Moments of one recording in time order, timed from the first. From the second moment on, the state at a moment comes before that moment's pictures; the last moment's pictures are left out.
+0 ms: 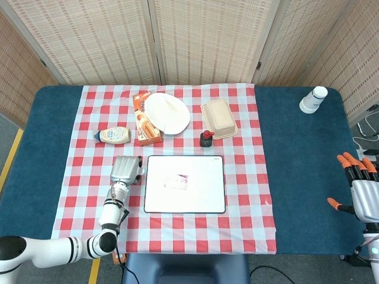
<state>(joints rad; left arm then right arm) -0.87 -1.70 -0.26 -1.48 0.57 1.15 0.85 0.11 -1.06 0.11 -1.61 -1.39 1.41 0.00</state>
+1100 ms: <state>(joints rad) -0.98 -1.95 -0.32 -1.45 0.56 1.24 0.92 0.11 -1.05 0.11 -1.58 -1.42 1.43 0.06</state>
